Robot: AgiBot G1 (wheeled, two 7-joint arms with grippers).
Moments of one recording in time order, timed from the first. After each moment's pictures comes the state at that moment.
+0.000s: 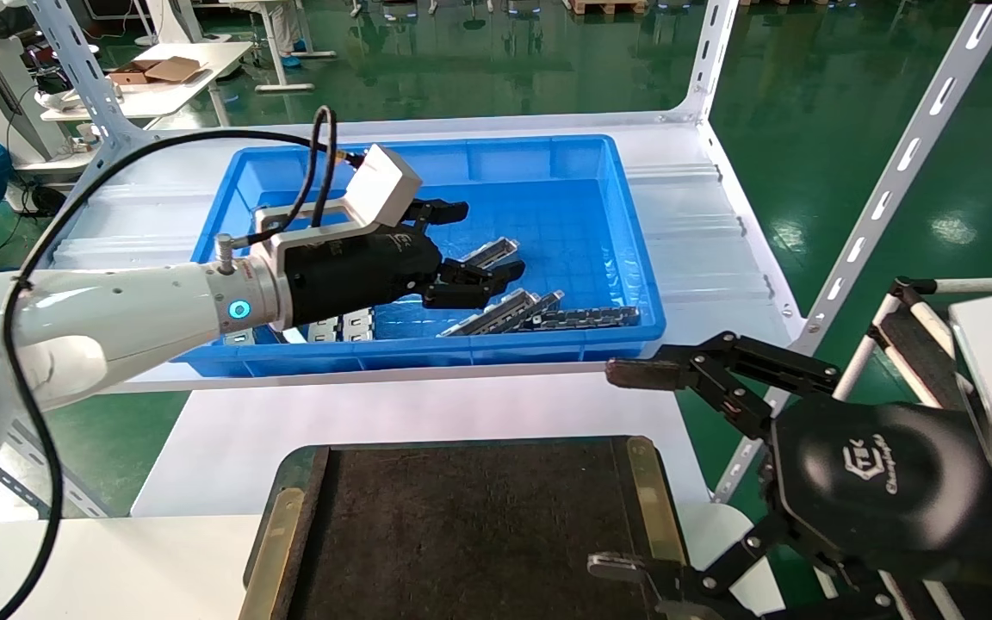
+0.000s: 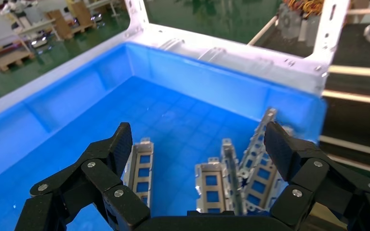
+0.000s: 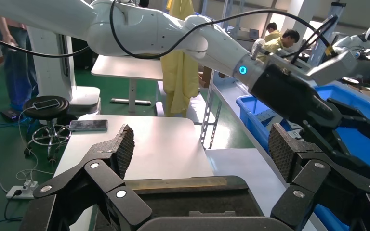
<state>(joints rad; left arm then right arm) -1.55 1.22 0.49 -0.47 1.24 1.01 0.04 1.08 -0.61 -0.28 1.28 -0.73 -1.49 0.19</state>
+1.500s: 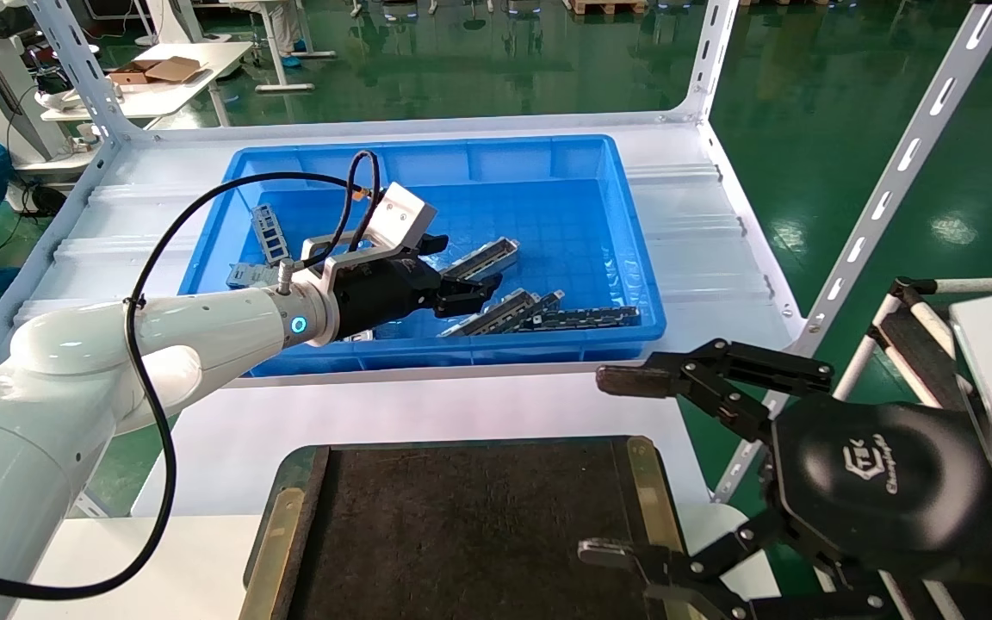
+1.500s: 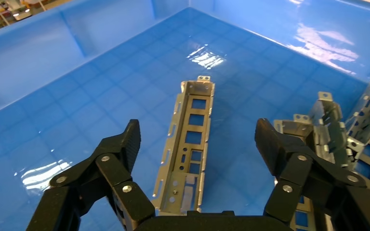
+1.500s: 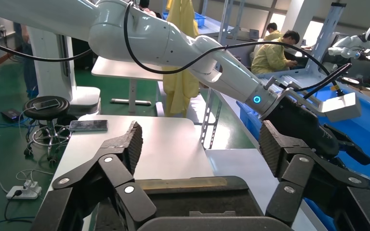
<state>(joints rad) -1.60 1.36 0.60 -0.18 1.19 0.73 0.13 1.08 -0.61 -0.29 1.28 -0.73 -1.49 0.18</state>
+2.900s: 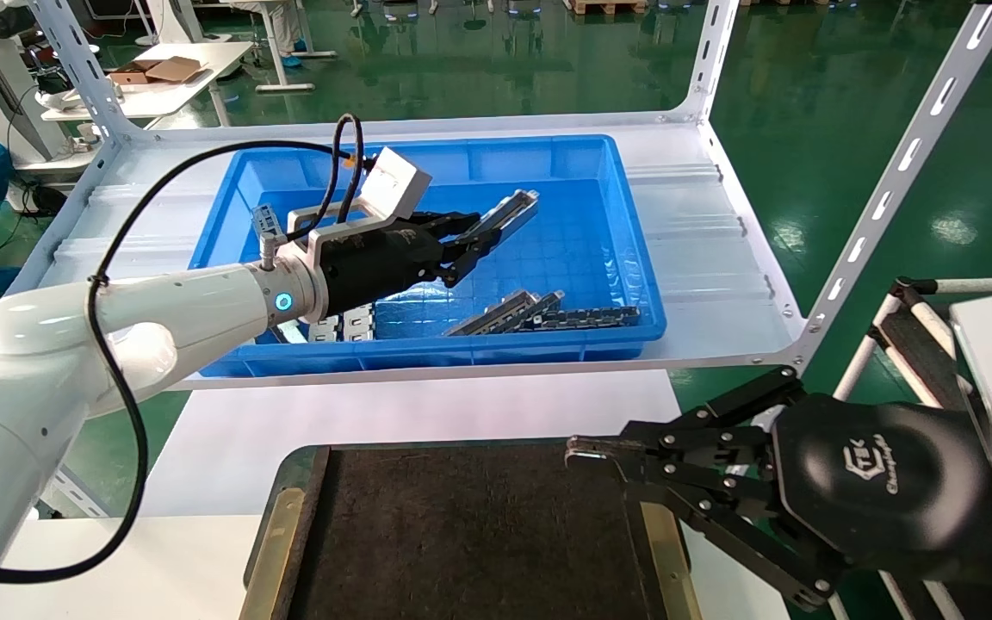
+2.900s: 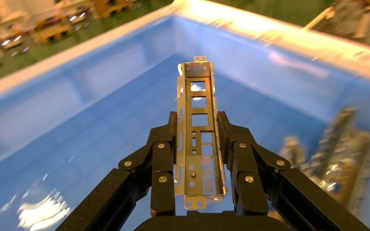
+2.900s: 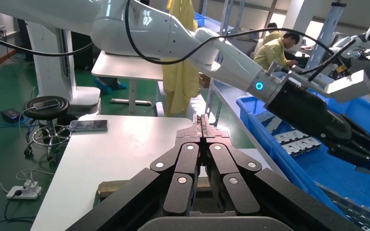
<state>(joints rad) -1.64 1.32 0.65 -0.17 1.03 0.88 0.20 1.08 -0.61 -0.29 1.28 -0.72 -1.49 0.18</state>
